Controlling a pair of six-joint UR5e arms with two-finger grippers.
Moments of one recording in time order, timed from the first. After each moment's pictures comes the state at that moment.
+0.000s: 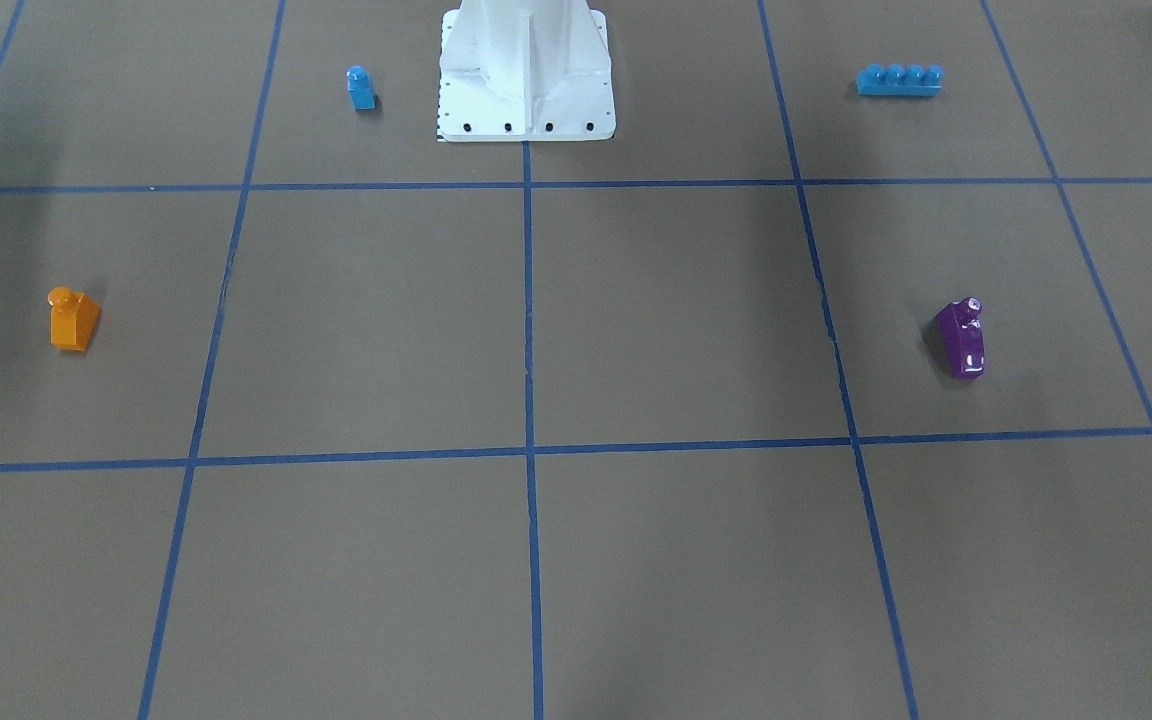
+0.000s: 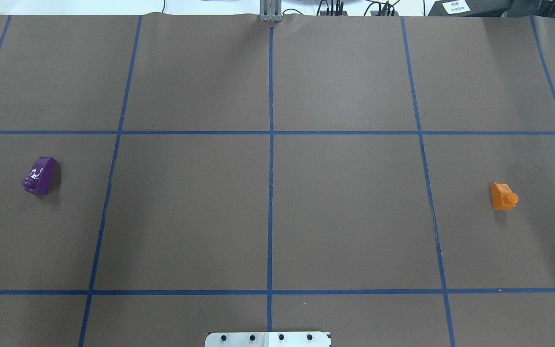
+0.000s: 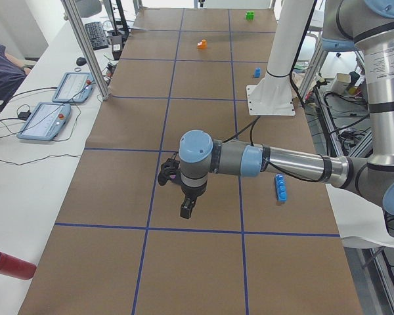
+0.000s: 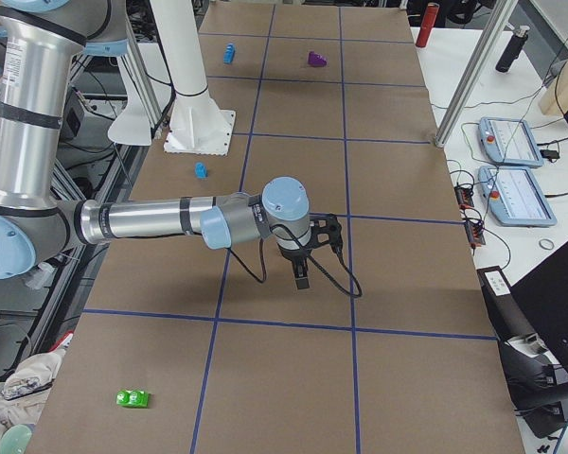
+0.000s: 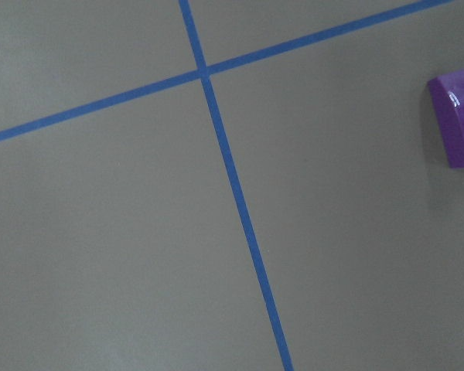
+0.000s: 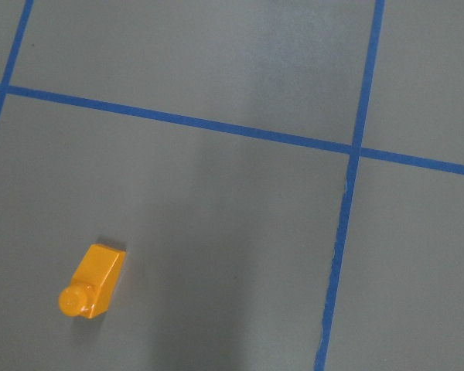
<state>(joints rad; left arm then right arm) -1.56 -1.37 -1.94 -1.53 -2.33 0.24 1.48 -1.80 1.91 -1.38 2.39 0.09</state>
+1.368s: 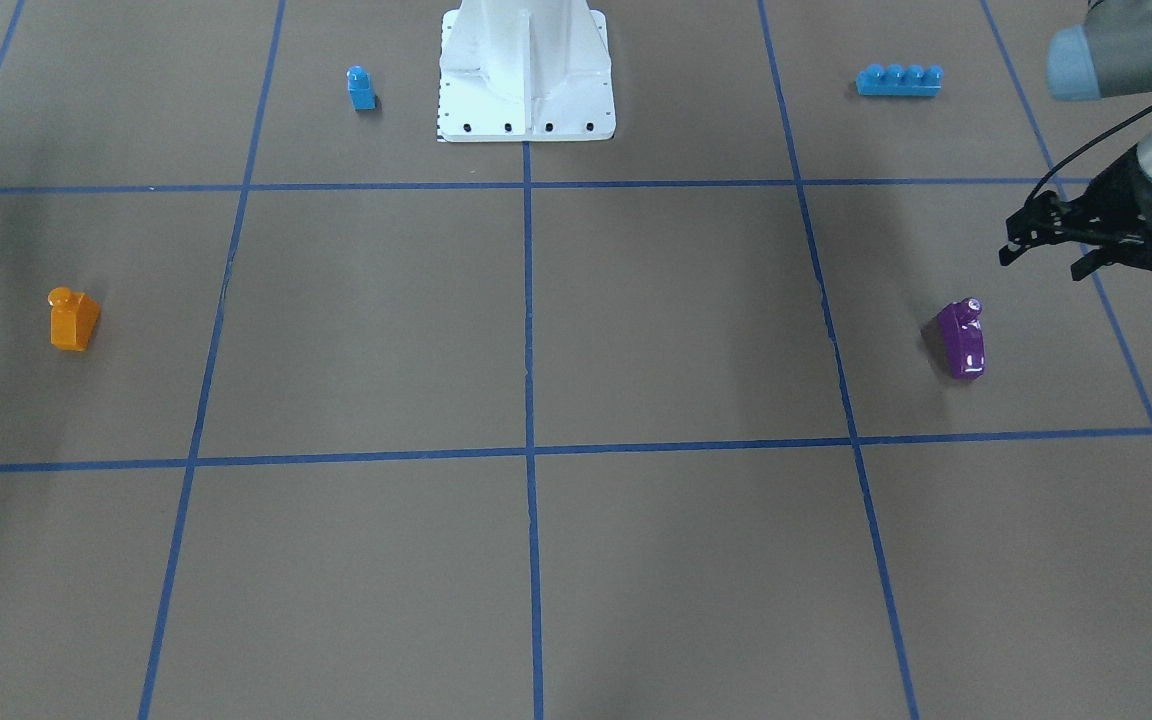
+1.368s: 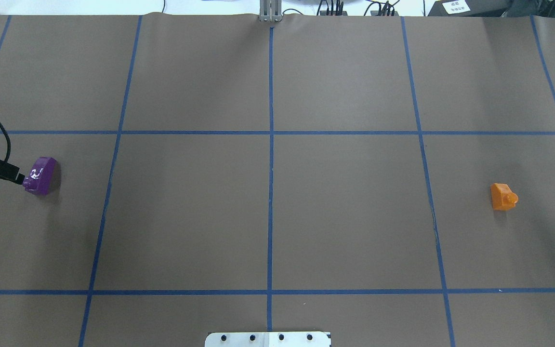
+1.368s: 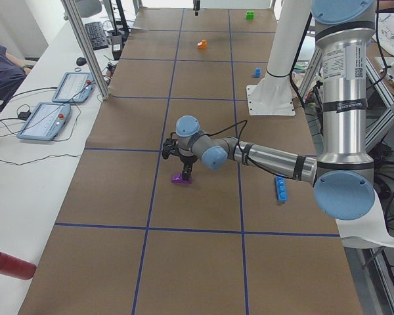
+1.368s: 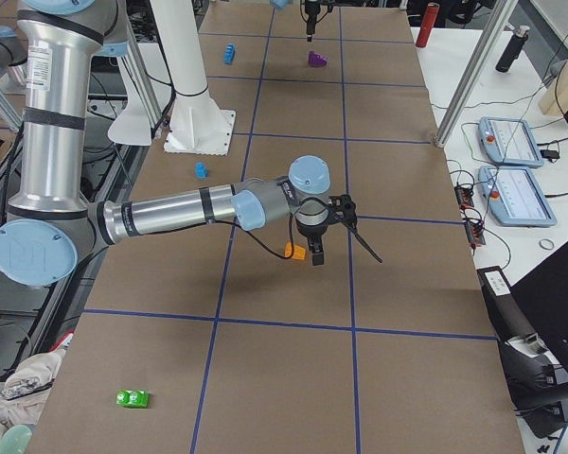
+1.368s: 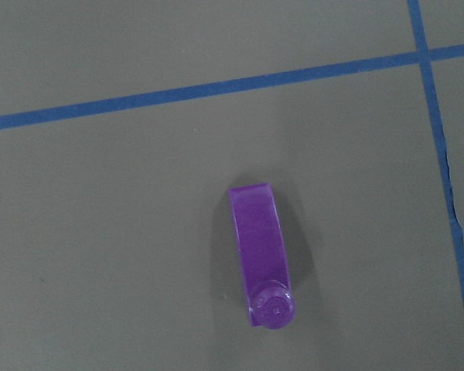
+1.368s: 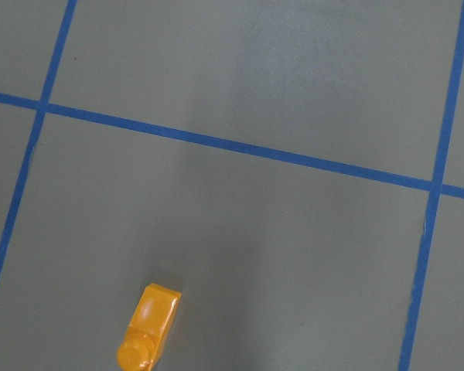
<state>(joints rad) -0.99 -1.48 -1.79 -2.04 -2.23 -0.66 1.33 -1.71 1.91 -1.38 2.34 0.24</state>
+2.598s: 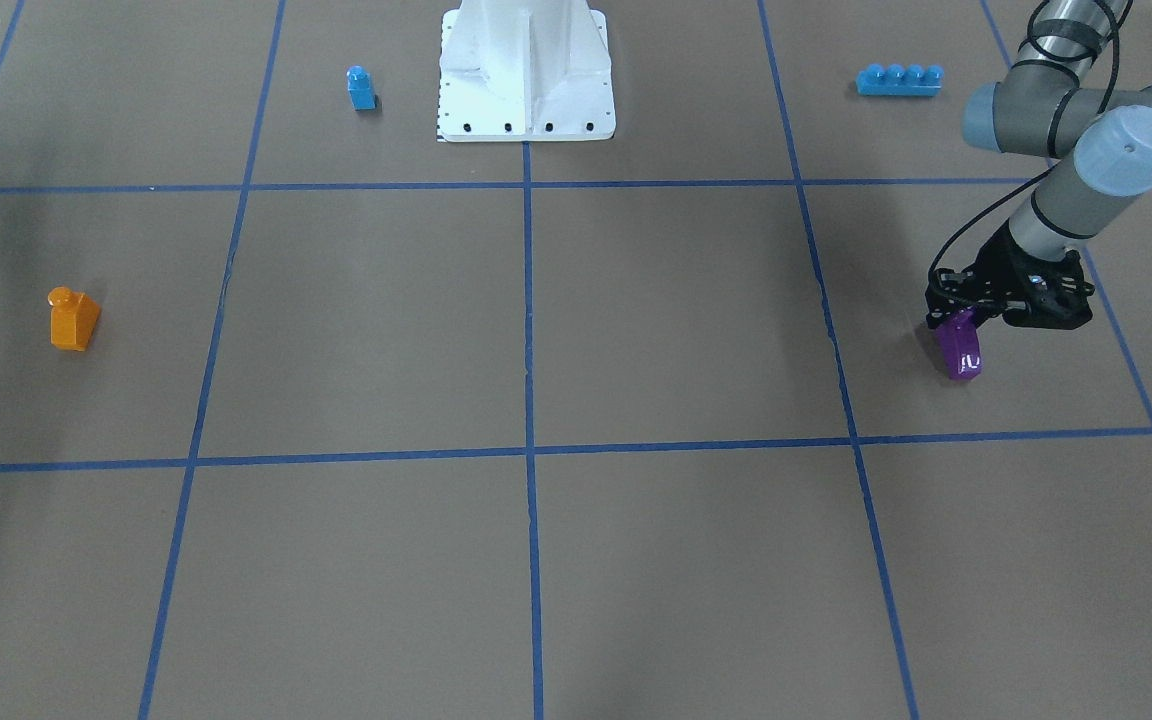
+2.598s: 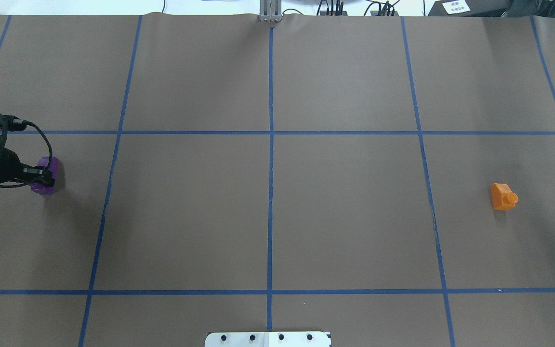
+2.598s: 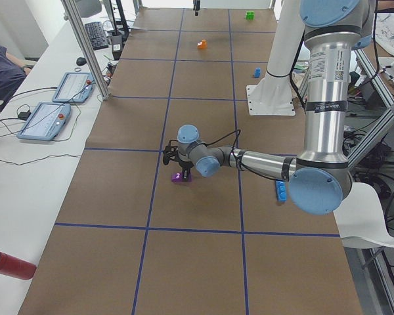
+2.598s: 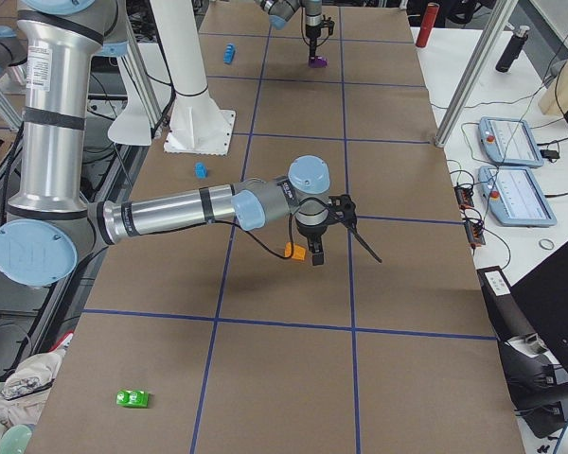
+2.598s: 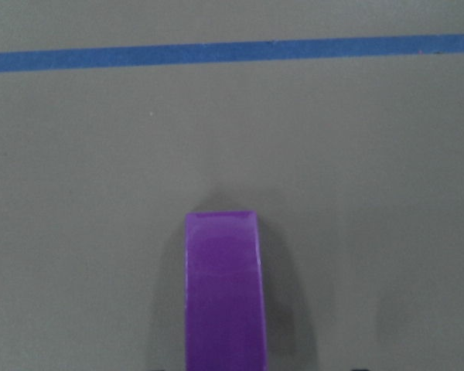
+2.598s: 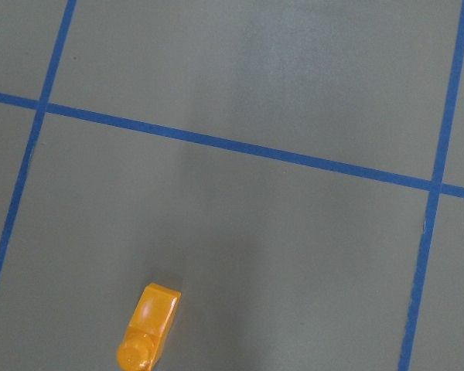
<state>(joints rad) -0.88 -1.56 -1.64 -2.19 -2.12 -0.85 1.33 -1.71 1.91 -1.38 2.34 0.25</state>
